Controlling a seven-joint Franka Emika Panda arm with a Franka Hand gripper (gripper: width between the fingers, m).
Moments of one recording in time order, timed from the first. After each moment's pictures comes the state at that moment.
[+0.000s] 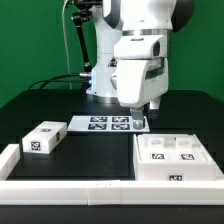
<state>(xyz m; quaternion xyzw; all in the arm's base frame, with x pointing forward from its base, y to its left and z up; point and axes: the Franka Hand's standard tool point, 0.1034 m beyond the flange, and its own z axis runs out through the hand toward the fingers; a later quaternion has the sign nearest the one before) 0.525 0.052 0.081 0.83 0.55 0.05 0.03</state>
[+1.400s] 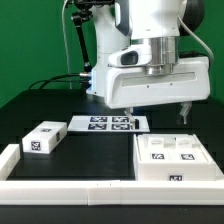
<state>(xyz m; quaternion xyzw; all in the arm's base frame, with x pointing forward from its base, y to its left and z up) 0.510 0.076 0.068 1.00 0.06 0.06 -0.03</state>
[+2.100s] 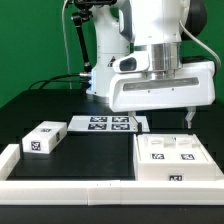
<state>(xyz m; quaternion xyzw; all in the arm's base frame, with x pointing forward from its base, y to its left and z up) 0.495 0.087 0.047 1.00 -0.01 0.07 -0.05</state>
